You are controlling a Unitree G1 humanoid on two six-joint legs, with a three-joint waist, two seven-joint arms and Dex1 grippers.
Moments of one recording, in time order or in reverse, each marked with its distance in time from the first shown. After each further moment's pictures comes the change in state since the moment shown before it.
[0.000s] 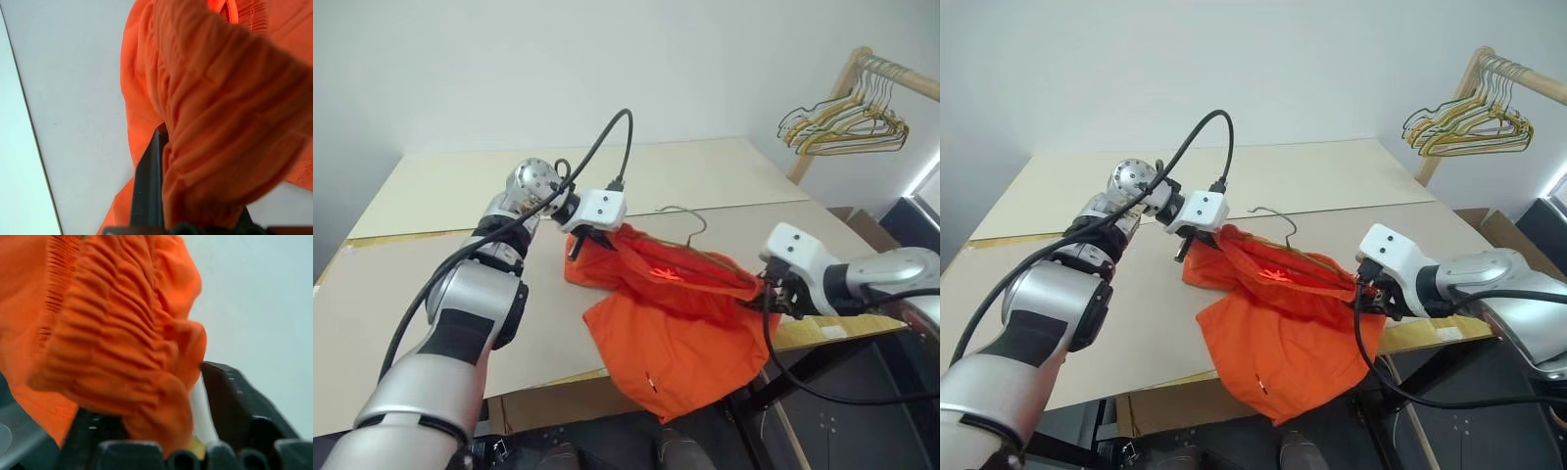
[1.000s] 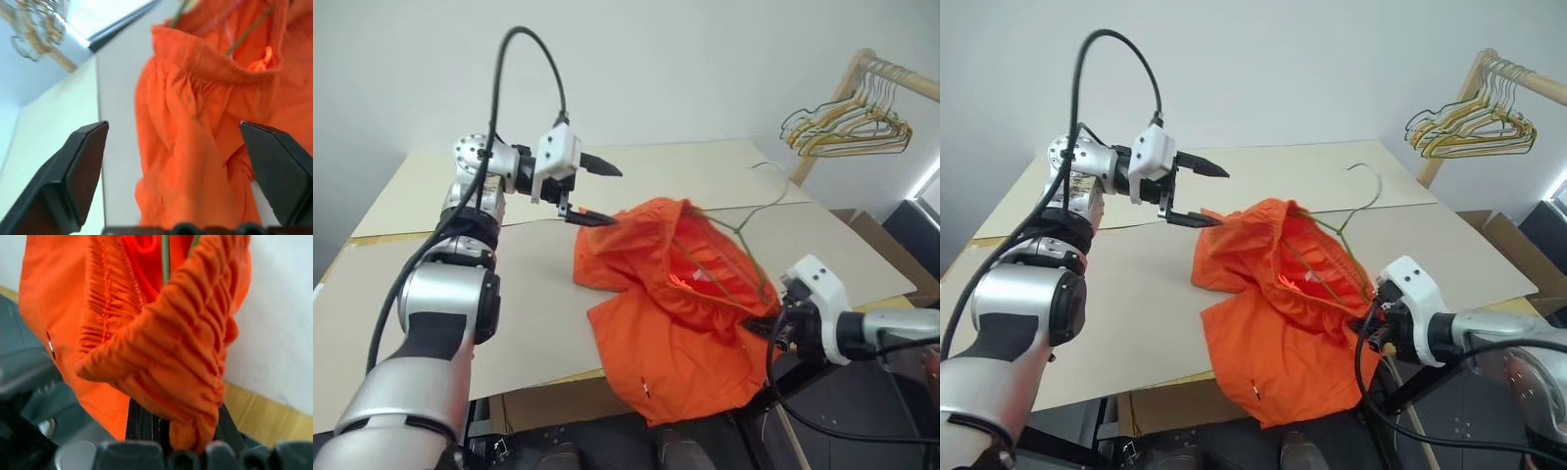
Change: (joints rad) left arm 0.042 0.093 0.274 -0.168 -0.300 0.211 -0.074; right arm 0.310 0.339 -0.540 -0.237 0.207 0.441 -0.151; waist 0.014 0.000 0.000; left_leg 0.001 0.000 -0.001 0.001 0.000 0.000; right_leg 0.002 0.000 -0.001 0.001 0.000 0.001
